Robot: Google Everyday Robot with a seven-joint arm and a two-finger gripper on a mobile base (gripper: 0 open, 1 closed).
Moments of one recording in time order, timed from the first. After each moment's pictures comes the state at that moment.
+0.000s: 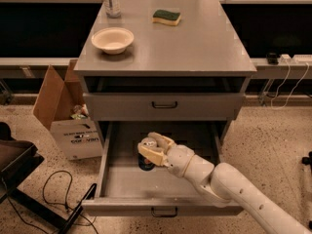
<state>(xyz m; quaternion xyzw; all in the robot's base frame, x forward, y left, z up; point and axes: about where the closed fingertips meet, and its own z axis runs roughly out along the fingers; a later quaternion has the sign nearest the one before) 0.528 0.012 0.655 -0.24 0.65 0.43 0.59</state>
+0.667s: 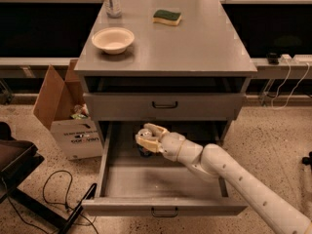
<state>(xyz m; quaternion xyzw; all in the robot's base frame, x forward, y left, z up) 0.599 0.028 0.611 -0.30 0.63 0.41 0.59</state>
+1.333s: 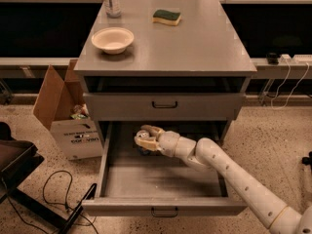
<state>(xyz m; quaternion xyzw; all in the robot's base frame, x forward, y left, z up) 0.638 0.041 0.550 -0.35 0.61 0.42 0.57</state>
